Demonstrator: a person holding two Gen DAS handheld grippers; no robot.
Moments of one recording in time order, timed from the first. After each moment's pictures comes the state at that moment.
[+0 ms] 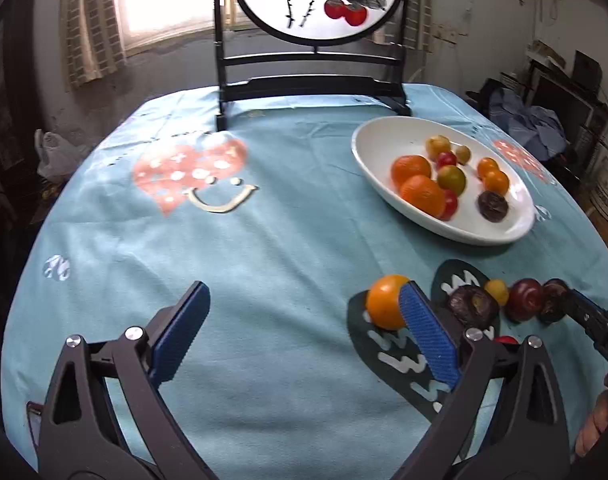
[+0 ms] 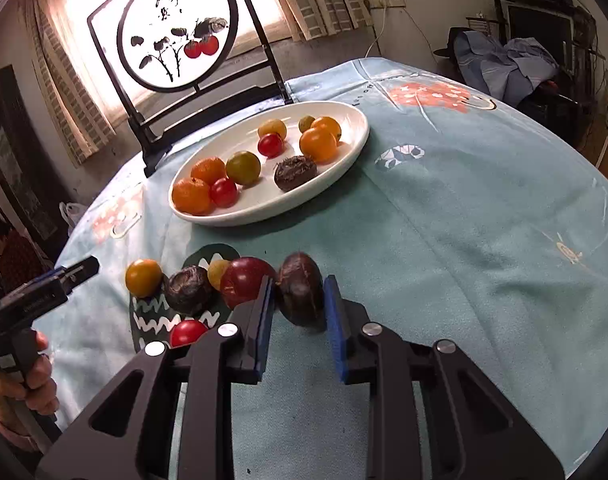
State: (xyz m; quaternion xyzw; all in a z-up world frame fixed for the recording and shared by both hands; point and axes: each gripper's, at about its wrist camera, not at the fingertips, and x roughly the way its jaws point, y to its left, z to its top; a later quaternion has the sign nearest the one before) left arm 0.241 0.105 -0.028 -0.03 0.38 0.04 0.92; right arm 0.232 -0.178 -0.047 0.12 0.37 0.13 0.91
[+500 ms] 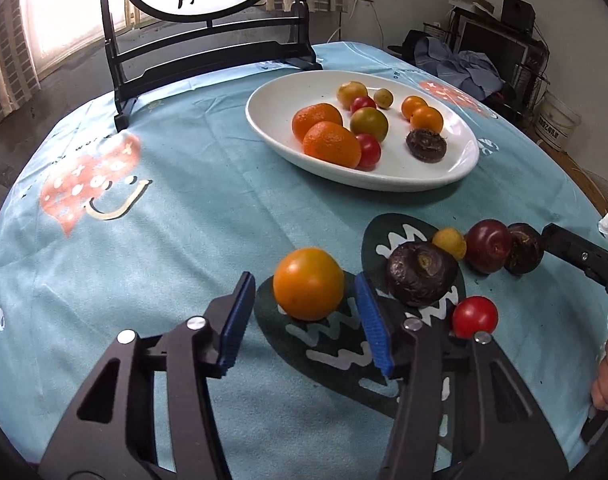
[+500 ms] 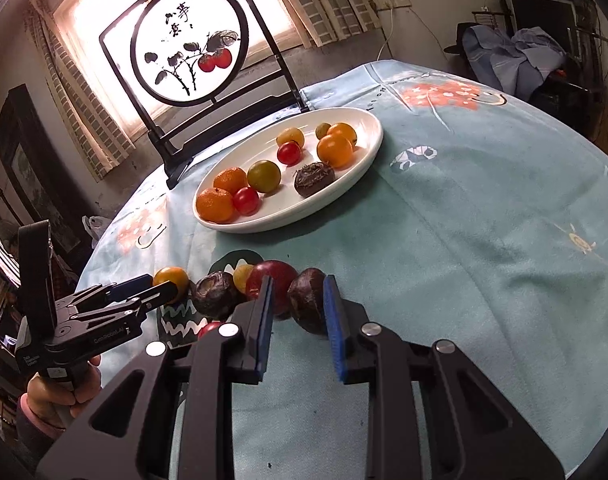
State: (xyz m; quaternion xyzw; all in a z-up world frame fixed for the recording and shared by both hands) left arm 0.265 0.067 -0.061 0.03 0.42 -0.07 0.90; right arm 0.227 -0.180 -0.044 0.15 0.36 0.16 0.91
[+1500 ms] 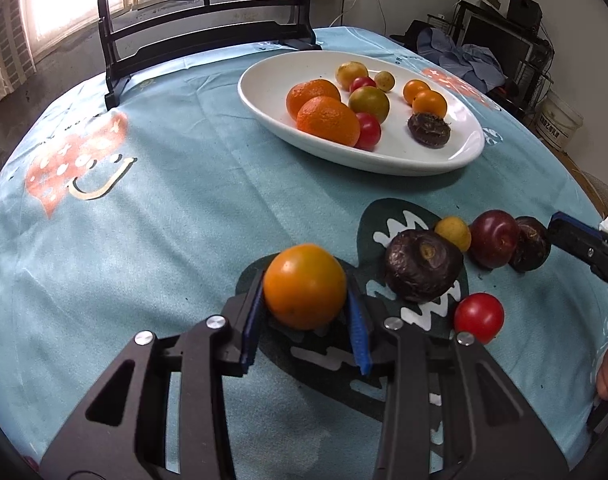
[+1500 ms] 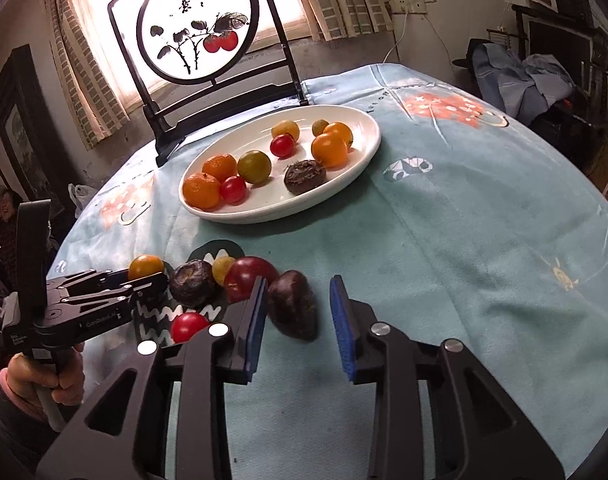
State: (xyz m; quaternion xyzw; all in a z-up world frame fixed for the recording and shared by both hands) left arm 0.269 0.062 -0.073 0.01 0.44 -0.08 0.89; right arm 0.235 -0.178 -0.039 0.07 0.37 0.15 0.91
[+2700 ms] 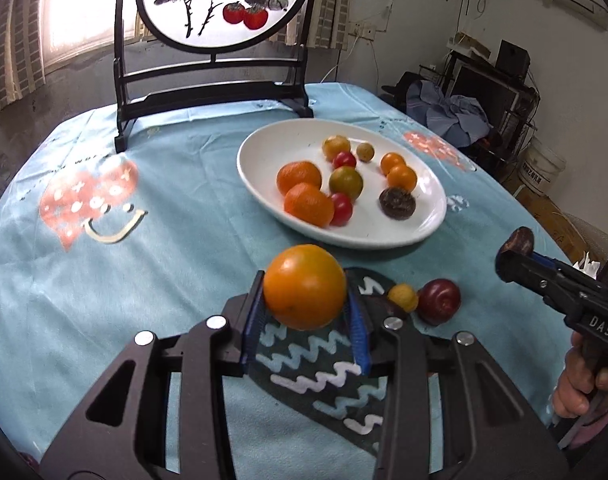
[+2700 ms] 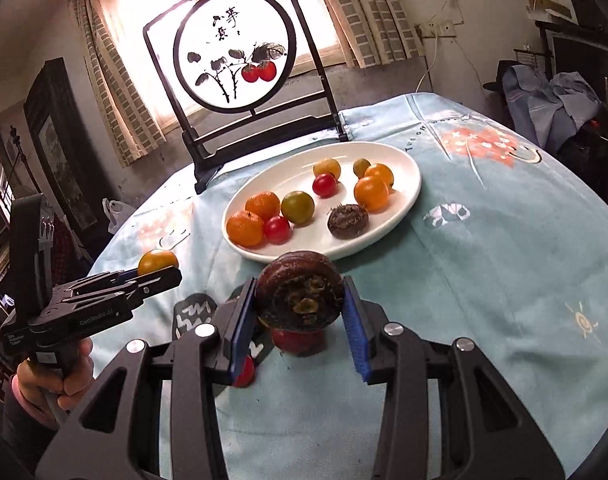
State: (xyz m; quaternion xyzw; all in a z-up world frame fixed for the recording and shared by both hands) left arm 0.260 0.062 -0.014 -0.04 0.37 -0.09 0.92; right arm 0.246 -0.173 -0.011 0.10 0.32 0.22 0.92
